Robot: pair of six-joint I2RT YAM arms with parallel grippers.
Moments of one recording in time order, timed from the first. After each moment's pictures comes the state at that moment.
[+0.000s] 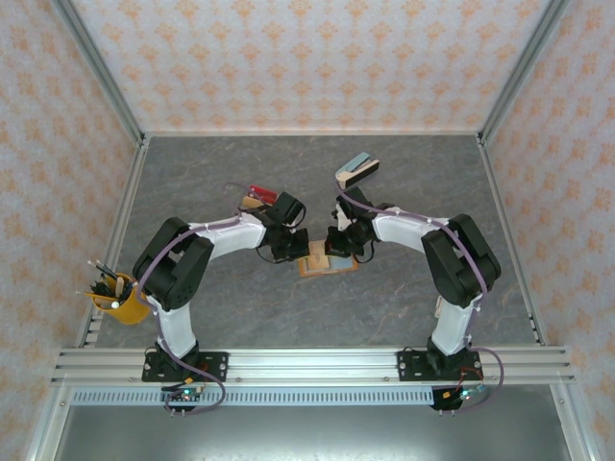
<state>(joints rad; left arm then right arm) -0.56 1.85 1.11 -0.43 0.29 -0.85 0.54 1.82 1.09 -0.47 -0.42 0.56</state>
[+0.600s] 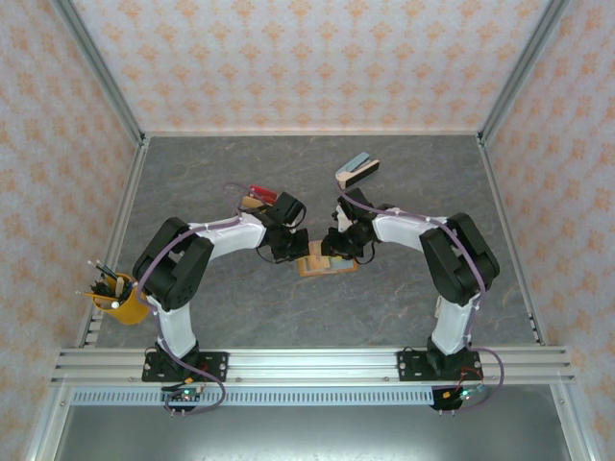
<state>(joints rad) -0.56 1.85 1.11 -0.43 0.29 -0.85 0.53 1.84 1.08 -0.45 -0.48 0.56</state>
